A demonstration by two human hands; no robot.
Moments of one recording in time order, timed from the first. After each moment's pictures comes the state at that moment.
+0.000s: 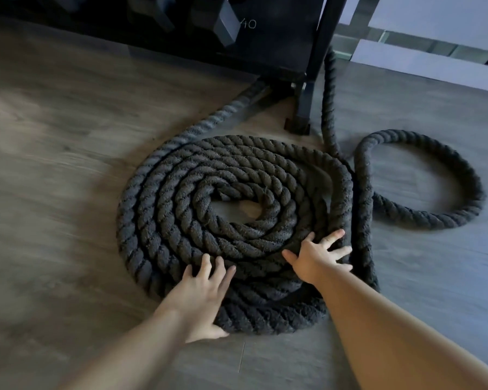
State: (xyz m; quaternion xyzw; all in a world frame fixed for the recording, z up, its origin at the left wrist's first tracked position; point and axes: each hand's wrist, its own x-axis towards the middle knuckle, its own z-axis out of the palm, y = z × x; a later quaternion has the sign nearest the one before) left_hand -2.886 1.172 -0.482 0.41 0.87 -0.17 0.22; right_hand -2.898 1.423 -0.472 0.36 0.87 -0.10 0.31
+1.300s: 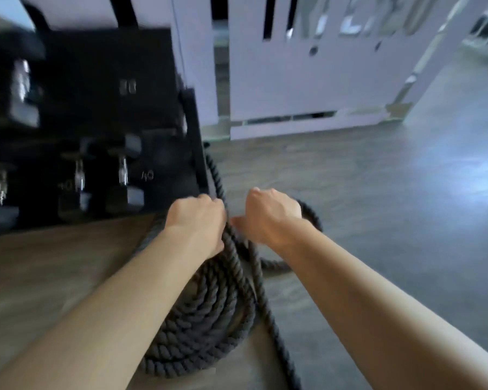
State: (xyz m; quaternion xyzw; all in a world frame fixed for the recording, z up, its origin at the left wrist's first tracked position) left_hand -3.004 1.421 0.172 0.42 0.89 -0.15 0.09; right_hand -2.935 1.528 0.173 0.29 0.94 -0.15 0.08
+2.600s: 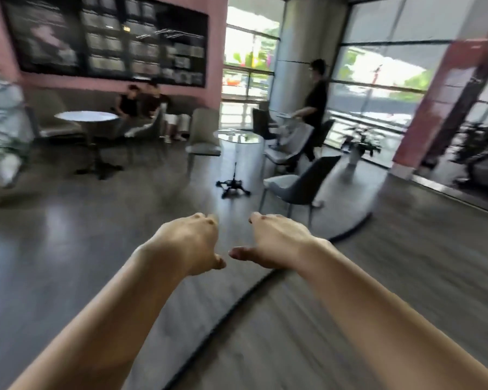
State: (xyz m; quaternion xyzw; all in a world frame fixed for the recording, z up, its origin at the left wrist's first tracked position) left_hand -2.201 1.113 0.620 0.99 0.15 -0.02 0.04; right_hand -2.115 0.971 0.631 0.92 0.38 -0.03 -0.04
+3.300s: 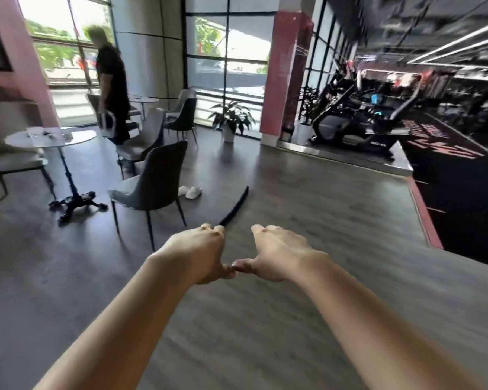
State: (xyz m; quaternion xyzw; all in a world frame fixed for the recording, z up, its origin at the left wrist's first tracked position) left_hand -1.685 0.684 0.579 0.99 -0.12 -0.06 0.03; right_hand -1.689 0.528 0.592 0.99 0.09 -0.08 -0.06
